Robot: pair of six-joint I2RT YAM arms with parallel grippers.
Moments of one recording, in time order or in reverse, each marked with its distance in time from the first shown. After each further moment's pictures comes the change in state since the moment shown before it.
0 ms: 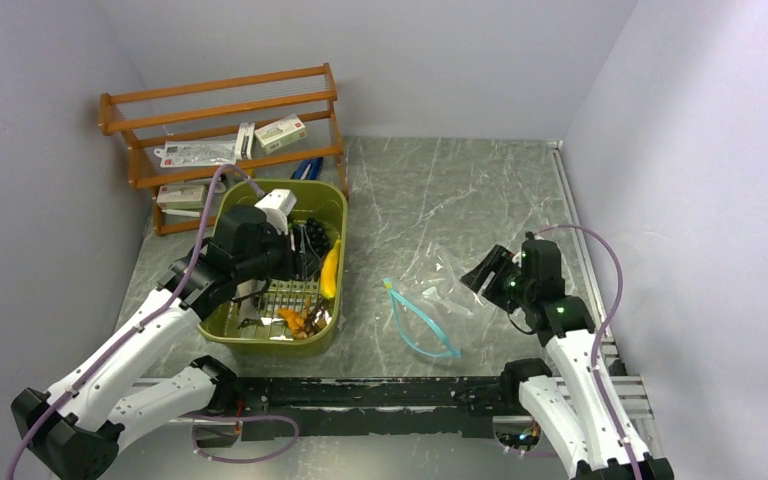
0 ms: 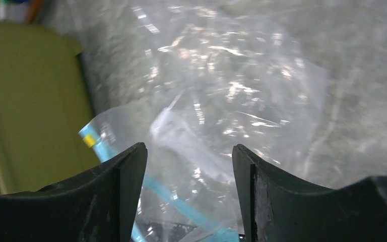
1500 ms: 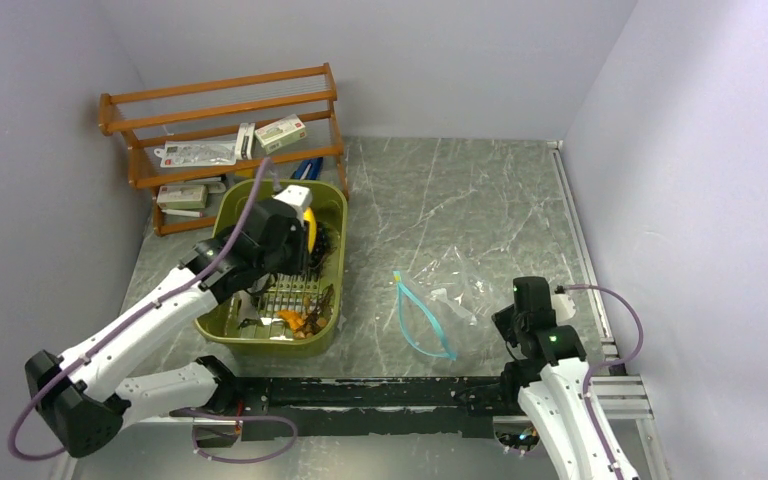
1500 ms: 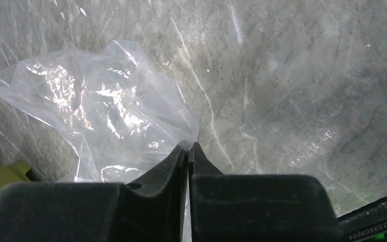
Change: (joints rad) left arm -0.164 0.159 0.146 -0.123 -0.339 0.093; right arm 0.000 -0.206 -0.233 -0.141 0.321 0.439
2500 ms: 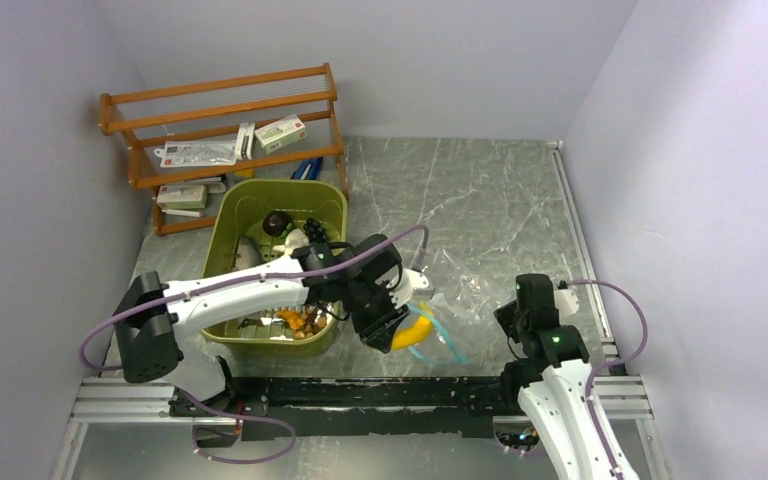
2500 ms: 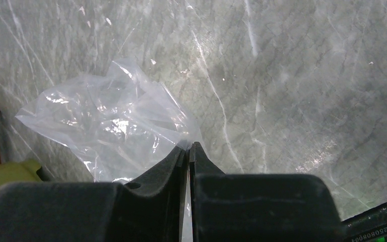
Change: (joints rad) left arm -0.367 0.451 0.160 -0.031 0.735 0.317; right arm 0.000 -0.021 0.034 0.008 0.022 -0.035
